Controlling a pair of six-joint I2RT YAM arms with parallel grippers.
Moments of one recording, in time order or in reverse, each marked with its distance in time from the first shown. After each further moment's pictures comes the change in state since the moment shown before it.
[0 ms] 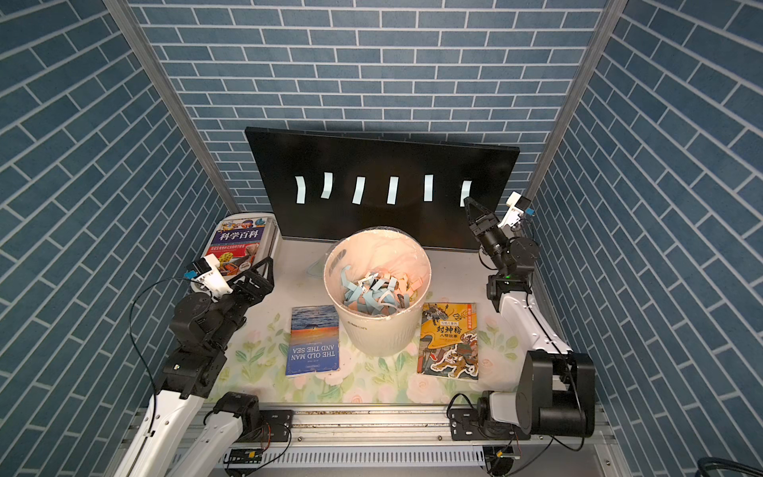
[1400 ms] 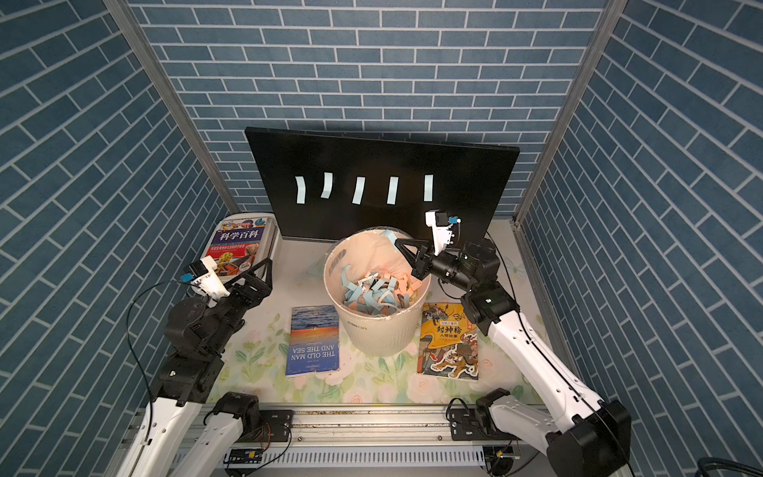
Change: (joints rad) left arm 0.000 -0.037 0.000 -0.003 0.045 -0.026; right arm 0.507 -0.228 0.124 -0.826 -0.010 -0.781
